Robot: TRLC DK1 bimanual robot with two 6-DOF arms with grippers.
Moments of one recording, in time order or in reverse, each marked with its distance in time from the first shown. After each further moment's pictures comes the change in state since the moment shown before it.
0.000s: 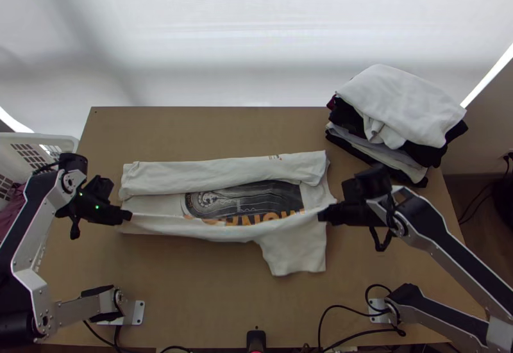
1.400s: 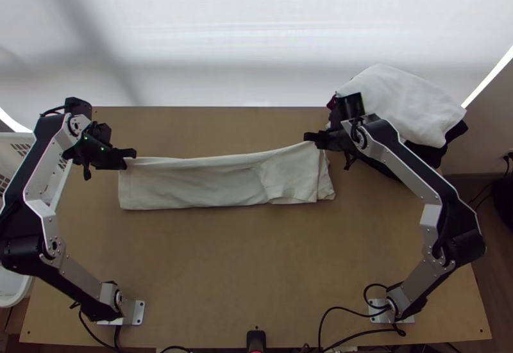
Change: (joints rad) left arm -0.053 0.430 0.547 0.027 0.041 -0.288; right arm -0.168 0.673 0.585 0.134 0.211 -0.022
